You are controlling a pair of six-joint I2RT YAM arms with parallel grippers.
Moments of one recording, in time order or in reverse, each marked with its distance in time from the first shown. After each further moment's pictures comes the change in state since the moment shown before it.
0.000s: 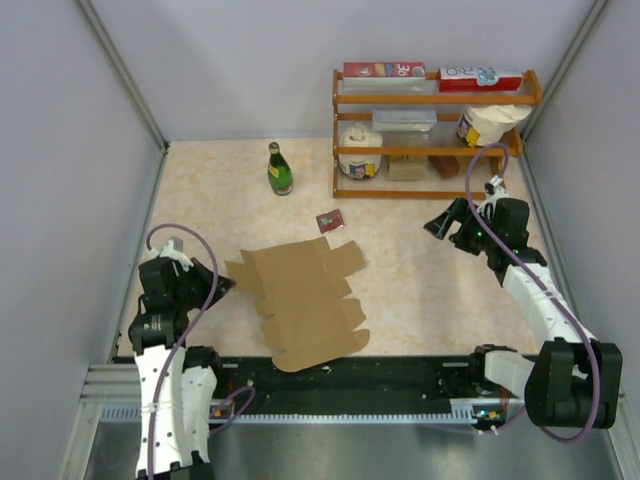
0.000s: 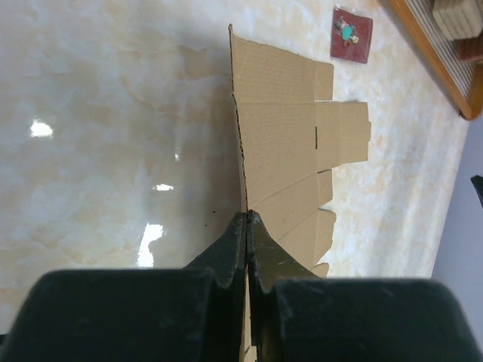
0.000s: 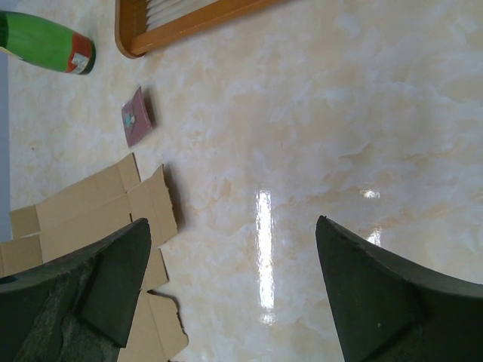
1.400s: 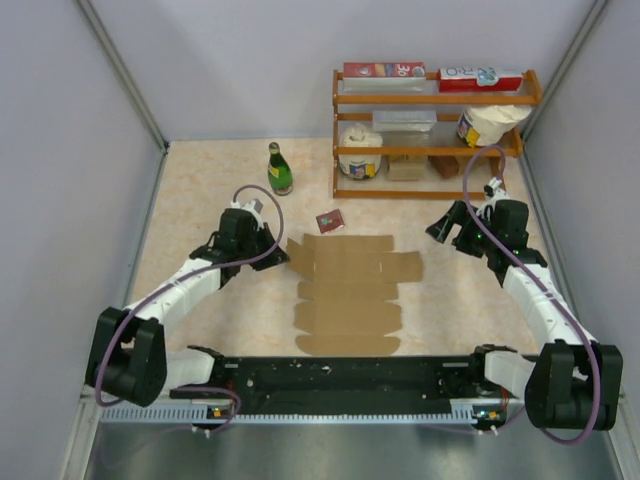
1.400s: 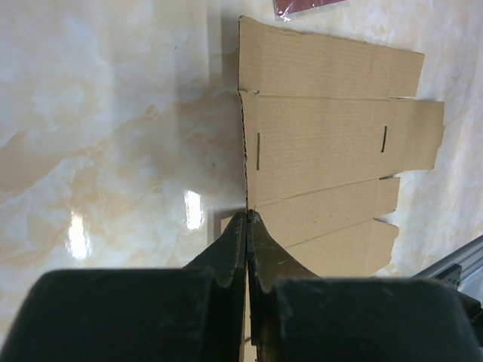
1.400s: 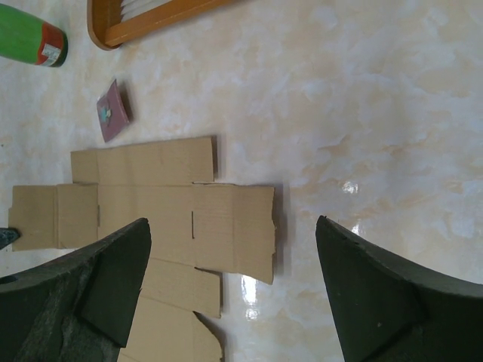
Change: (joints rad) left arm -0.538 0.702 0.082 0.581 -0.164 -0.069; right arm 0.005 -0.010 0.000 -0.043 0.040 -0.045
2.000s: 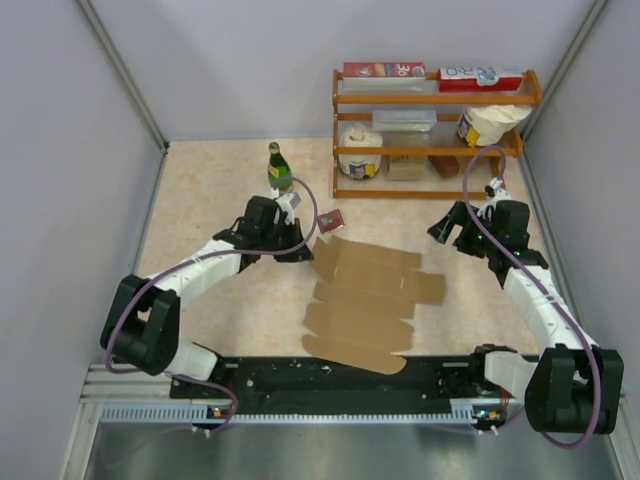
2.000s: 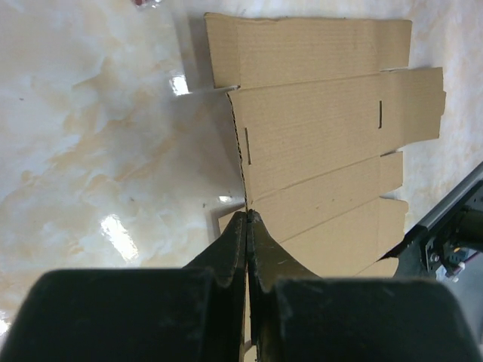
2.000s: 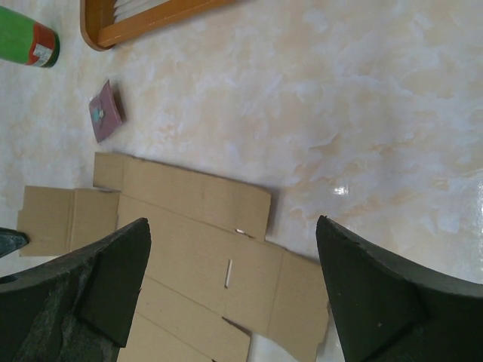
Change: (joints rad) left arm -0.109 0.217 0.168 0.027 0.145 0.191; right arm 0.000 -0.019 0.000 -0.019 0.023 -0.023
